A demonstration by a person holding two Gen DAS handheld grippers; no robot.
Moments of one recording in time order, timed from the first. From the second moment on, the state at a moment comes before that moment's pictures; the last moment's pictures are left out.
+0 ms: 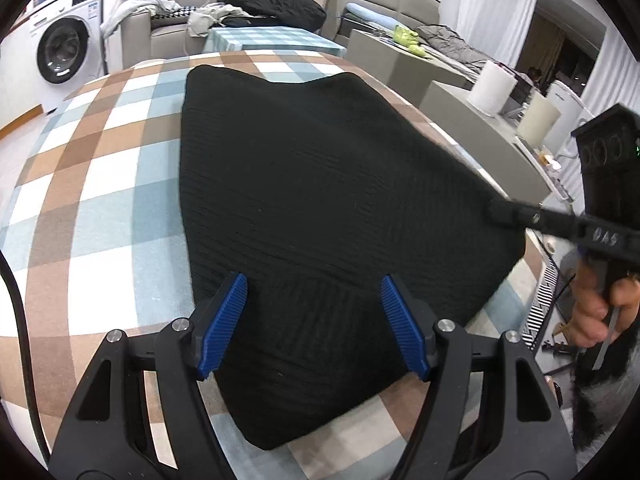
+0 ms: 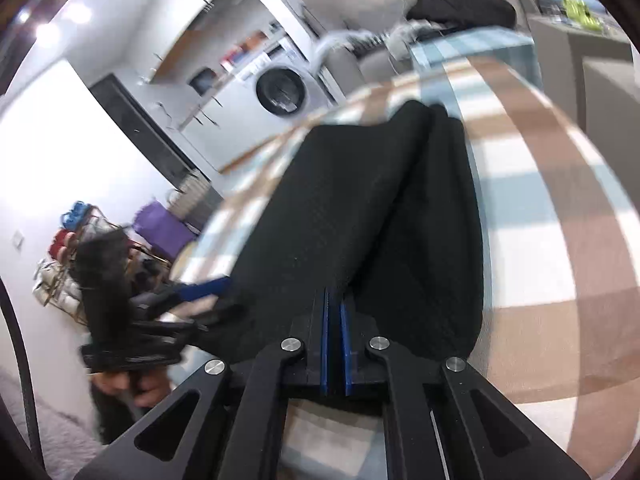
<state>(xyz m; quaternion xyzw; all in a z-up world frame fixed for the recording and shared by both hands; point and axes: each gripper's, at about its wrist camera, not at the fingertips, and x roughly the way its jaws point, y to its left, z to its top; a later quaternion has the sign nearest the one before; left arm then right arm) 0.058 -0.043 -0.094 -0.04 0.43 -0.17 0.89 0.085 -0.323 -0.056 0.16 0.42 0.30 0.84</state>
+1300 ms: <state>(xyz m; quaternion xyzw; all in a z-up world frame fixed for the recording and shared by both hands) 0.060 -0.057 -0.115 0.00 0.44 -0.19 0.88 0.180 -0.320 -0.089 0.20 0.48 0.23 0.82</state>
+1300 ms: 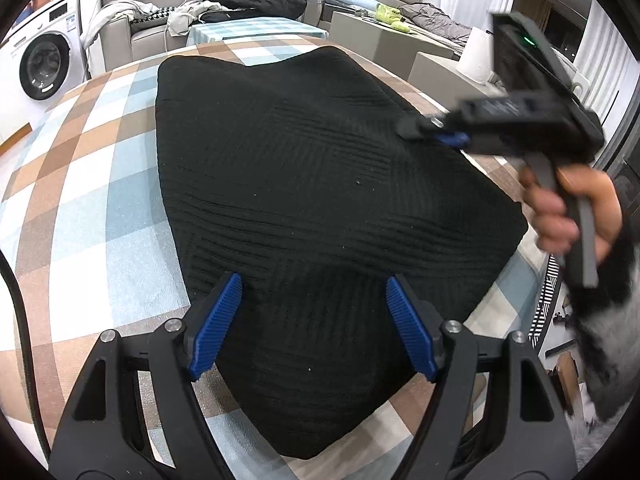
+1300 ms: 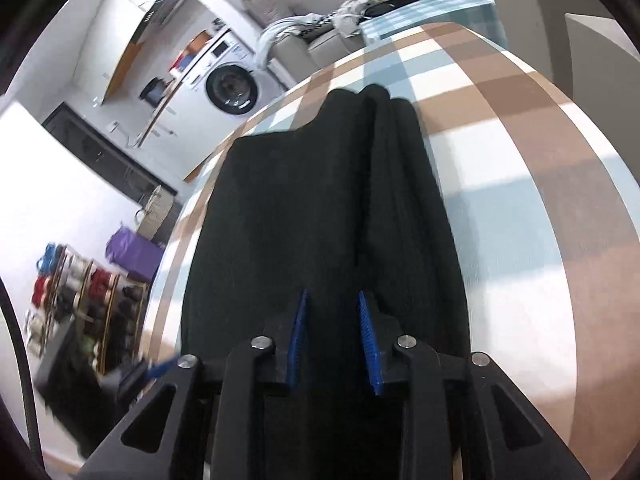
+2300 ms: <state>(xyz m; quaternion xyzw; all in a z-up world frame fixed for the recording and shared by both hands) 0.095 0.001 -0.107 -0.08 0.44 -0.12 0.89 0.249 -0.316 -0.074 0.14 0.47 0.19 0.85</state>
